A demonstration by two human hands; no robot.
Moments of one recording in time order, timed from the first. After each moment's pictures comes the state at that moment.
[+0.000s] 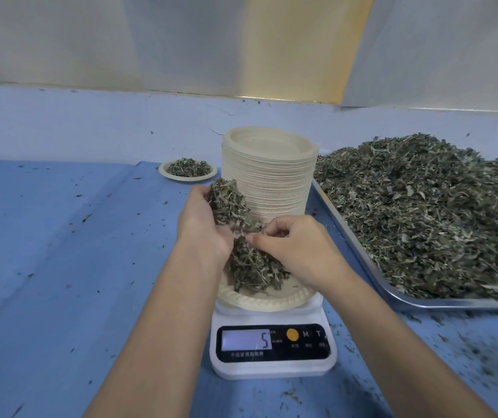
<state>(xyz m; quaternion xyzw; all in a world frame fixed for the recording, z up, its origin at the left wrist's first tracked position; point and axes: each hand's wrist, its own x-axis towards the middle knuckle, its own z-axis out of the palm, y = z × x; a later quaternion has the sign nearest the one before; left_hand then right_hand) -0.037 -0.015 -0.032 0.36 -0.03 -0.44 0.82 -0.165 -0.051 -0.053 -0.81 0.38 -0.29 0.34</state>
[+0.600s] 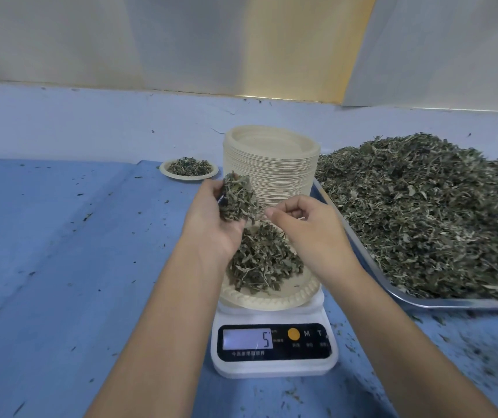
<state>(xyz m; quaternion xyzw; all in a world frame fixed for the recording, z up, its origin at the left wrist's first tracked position) -0.048 -0.008 -0.023 0.32 -0.06 -0.49 0.81 -0.167 -0.055 -0.048 -0.73 0.36 -0.41 0.41</state>
